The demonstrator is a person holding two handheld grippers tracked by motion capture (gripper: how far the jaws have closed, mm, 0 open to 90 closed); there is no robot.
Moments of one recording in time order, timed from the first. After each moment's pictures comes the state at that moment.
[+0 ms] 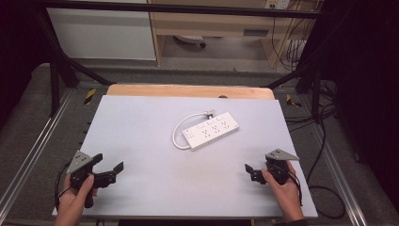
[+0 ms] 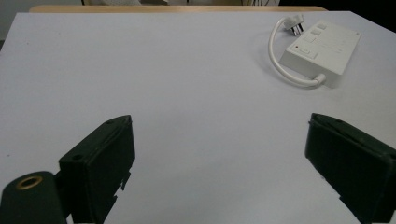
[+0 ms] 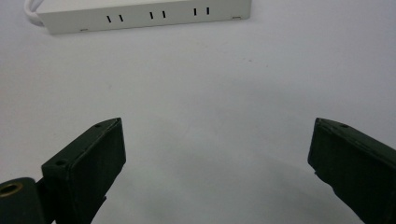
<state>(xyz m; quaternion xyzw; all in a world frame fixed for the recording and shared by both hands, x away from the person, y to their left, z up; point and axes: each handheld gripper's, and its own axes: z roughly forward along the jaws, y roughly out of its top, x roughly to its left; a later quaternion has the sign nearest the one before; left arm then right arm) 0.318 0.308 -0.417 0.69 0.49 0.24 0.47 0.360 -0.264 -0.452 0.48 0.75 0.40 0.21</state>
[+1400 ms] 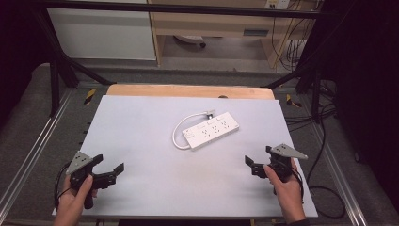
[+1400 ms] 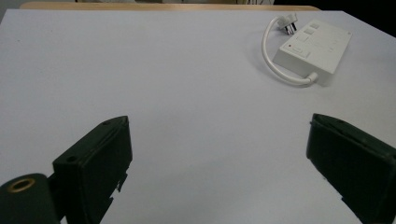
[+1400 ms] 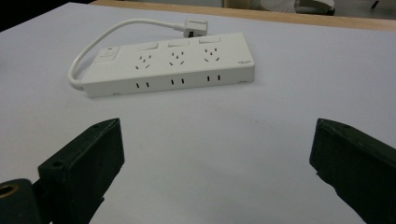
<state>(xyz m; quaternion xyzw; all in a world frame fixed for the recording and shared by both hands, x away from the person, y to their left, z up) 0.316 0.307 -0.416 0.70 0.48 0.23 0.47 0.356 -0.258 -0.419 0.47 0.71 0.47 0.23</state>
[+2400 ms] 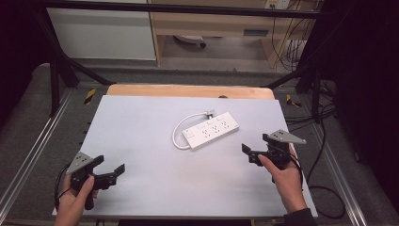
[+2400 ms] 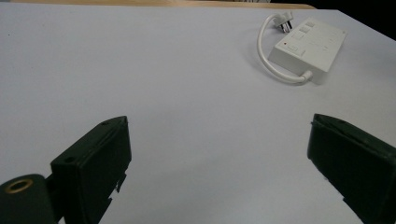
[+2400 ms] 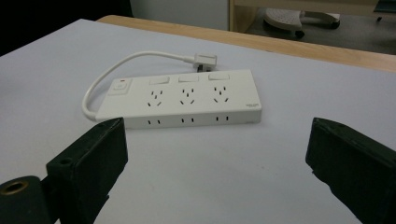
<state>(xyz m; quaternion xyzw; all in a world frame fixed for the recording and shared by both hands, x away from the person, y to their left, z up) 0.315 0.305 -0.416 0.70 0.49 0.22 0.47 0.376 -0.244 -0.377 0.45 0.72 0.47 0.23</state>
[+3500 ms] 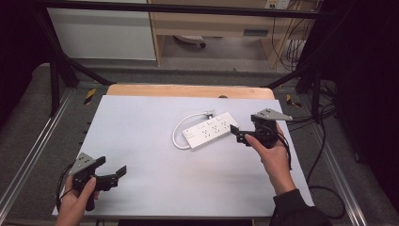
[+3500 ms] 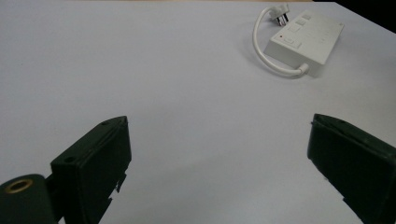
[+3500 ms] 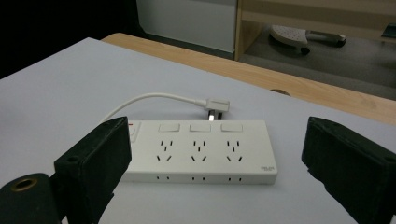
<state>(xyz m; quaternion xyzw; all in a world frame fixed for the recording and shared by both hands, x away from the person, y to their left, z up) 0.314 0.301 -0.419 0.71 0.48 0.21 0.47 0.420 -0.205 -0.338 0.43 0.73 0.48 0.24</state>
